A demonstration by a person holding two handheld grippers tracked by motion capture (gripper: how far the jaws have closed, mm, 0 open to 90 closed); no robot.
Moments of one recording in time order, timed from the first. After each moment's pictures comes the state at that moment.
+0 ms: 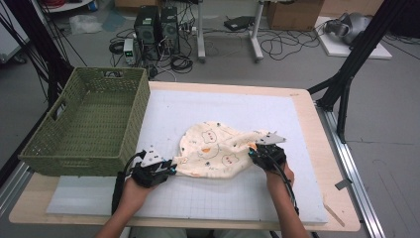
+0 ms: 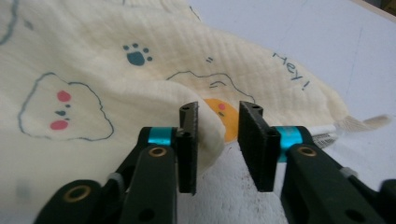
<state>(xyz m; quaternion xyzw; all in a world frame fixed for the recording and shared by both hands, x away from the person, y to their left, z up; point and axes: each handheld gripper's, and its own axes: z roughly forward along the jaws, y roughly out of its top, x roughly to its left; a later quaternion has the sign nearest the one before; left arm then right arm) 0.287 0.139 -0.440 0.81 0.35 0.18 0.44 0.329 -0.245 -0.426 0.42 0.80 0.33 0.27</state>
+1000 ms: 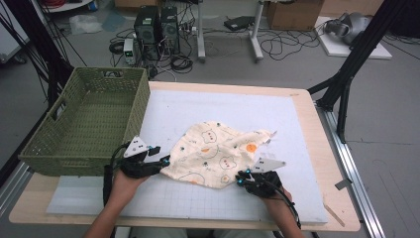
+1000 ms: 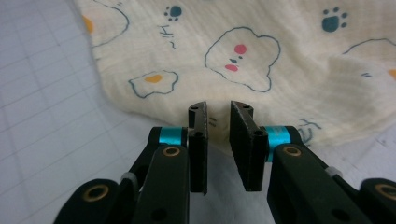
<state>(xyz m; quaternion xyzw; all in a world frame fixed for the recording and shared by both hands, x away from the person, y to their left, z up) 0.299 0.166 -0.426 0.77 0.38 0.18 0.48 0.274 -0.229 -0.449 0.31 0.85 0.40 0.14</state>
